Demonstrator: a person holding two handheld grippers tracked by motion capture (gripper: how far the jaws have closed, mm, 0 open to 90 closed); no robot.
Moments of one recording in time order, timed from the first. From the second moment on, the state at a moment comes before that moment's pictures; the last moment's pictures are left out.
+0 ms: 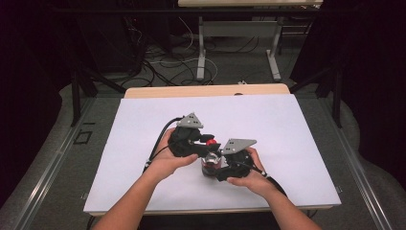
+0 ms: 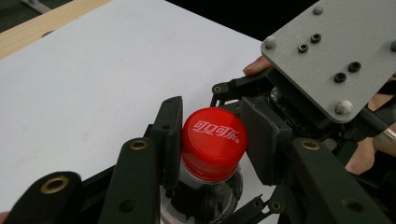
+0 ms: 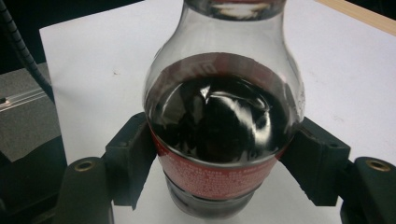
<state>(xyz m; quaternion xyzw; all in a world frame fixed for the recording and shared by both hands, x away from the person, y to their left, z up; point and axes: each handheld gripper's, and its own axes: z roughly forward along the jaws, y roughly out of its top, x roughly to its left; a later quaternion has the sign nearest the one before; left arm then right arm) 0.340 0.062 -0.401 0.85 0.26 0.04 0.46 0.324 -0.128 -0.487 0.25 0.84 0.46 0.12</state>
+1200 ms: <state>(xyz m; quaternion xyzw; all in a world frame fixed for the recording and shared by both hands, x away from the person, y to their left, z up) 0.352 0.068 -0.394 0.85 0.24 0.01 0.46 0.325 -0.133 -0.485 0.24 0.84 0.47 0.11</state>
